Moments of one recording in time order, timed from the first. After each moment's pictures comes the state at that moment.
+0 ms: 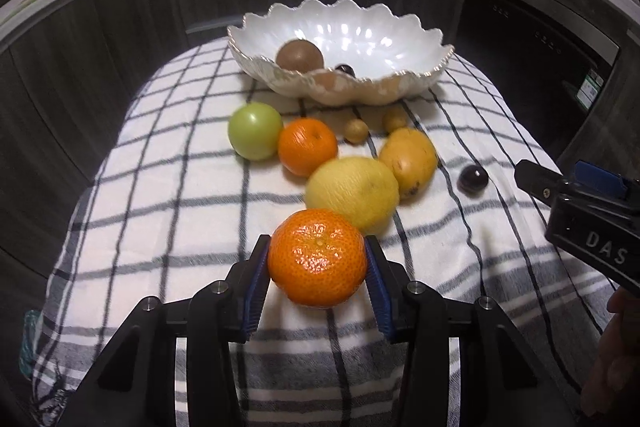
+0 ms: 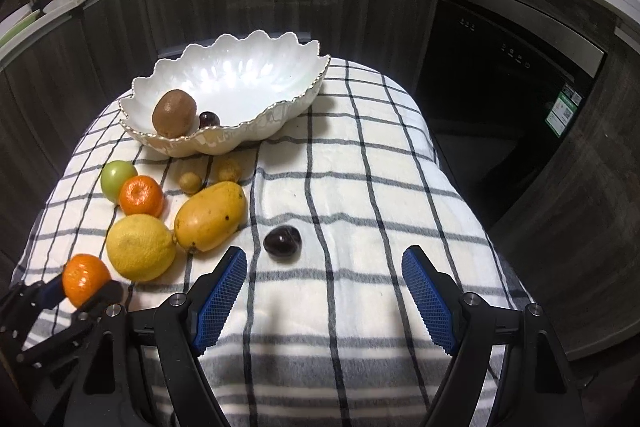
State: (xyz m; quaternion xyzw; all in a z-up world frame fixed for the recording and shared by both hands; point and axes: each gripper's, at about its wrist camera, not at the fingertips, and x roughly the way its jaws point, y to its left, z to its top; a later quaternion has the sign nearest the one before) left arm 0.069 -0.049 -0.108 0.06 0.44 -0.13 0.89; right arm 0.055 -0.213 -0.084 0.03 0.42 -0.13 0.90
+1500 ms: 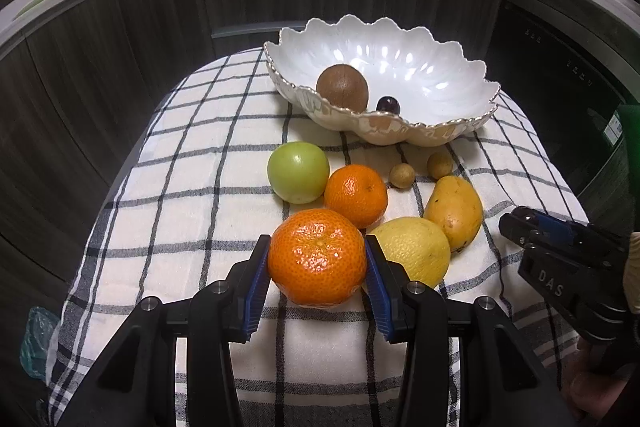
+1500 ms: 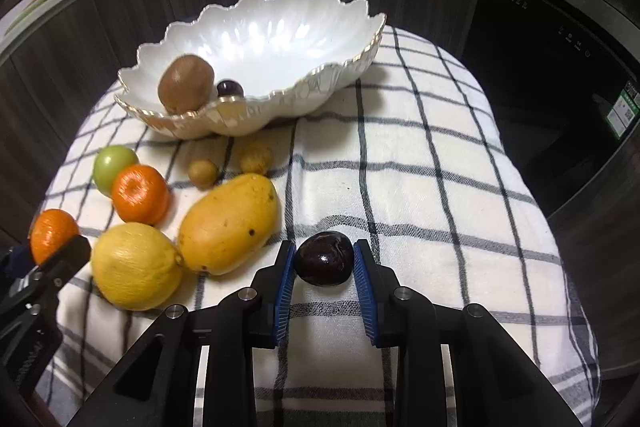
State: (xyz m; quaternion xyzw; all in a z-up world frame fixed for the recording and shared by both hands) left arm 0.107 -0.035 -0.101 0.04 0.43 -0.09 0.90; right arm 0.104 -0.206 -0.121 0.04 0.47 -0.07 0.88
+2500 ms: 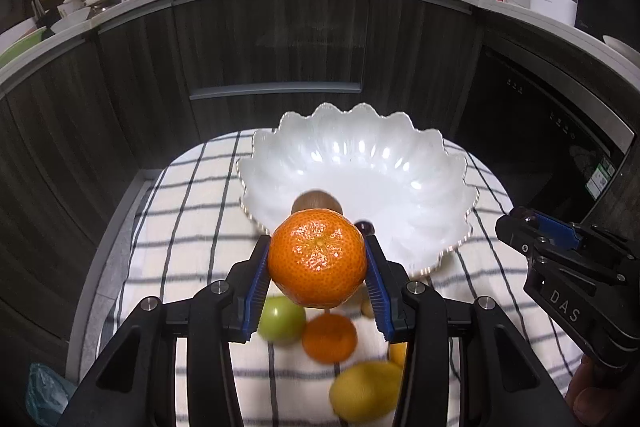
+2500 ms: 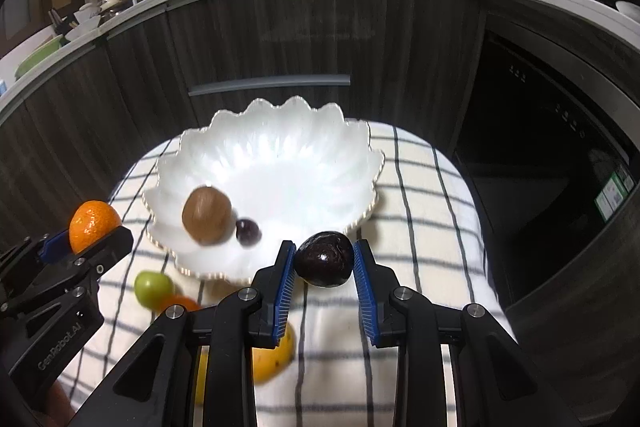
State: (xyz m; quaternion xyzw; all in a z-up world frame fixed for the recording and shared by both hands) left arm 0.178 -0.057 -0.026 0.04 0.36 -0.13 0.92; right arm 0.155 -0.215 -0.031 0.04 0.38 -0.06 0.92
